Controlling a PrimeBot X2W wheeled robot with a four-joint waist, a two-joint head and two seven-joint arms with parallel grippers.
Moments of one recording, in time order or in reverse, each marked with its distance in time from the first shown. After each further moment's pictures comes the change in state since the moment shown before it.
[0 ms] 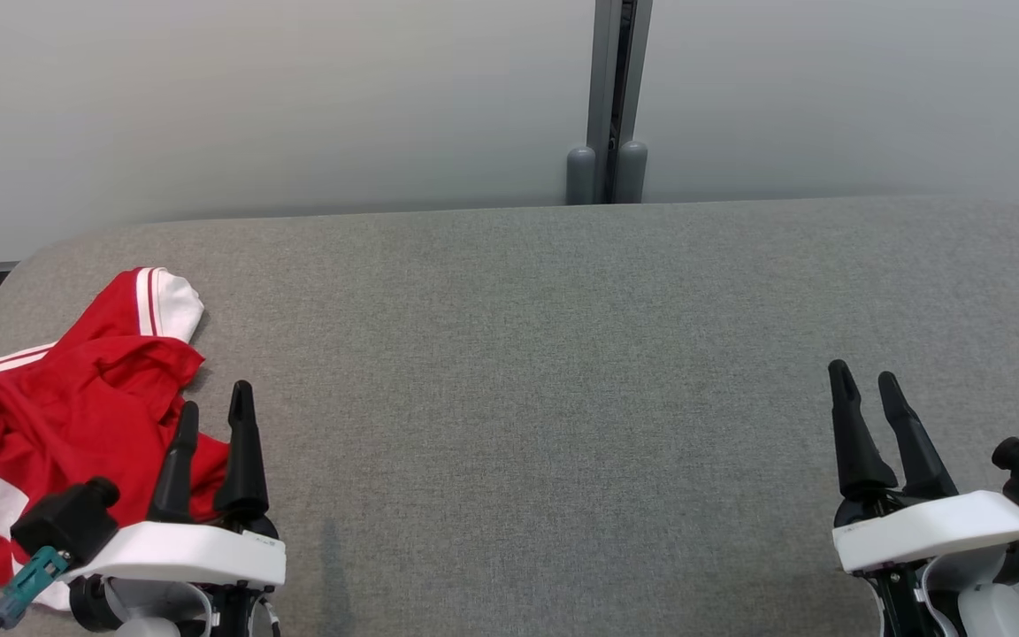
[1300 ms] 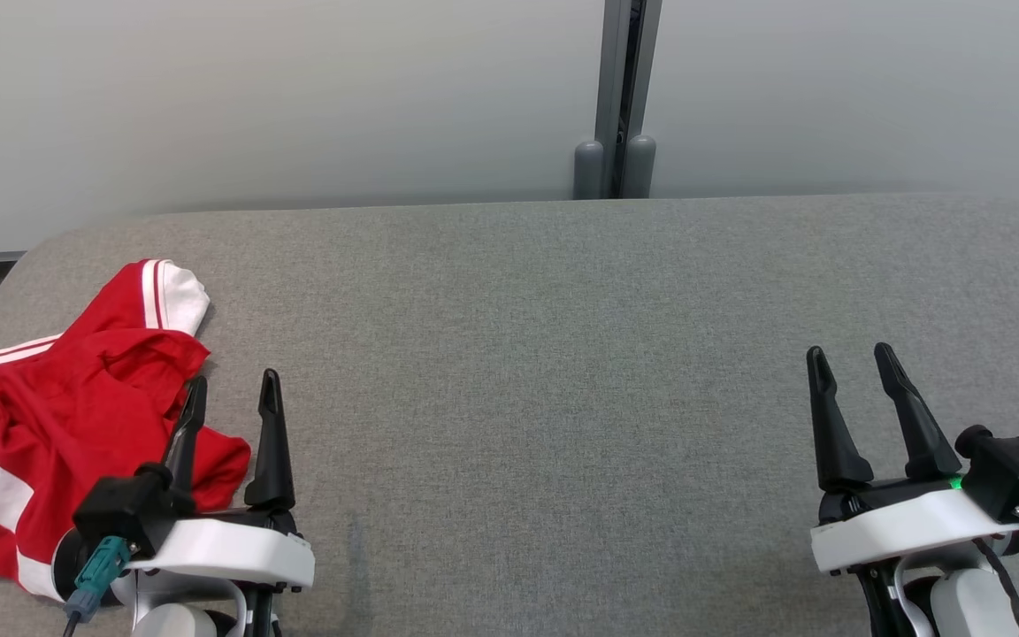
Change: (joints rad) left arm -0.019 0.004 -0.038 0.006 0.344 0.045 -0.086; right arm -0.025 -0.001 0.014 -0.001 -0.337 0.000 -0.084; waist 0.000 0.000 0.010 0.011
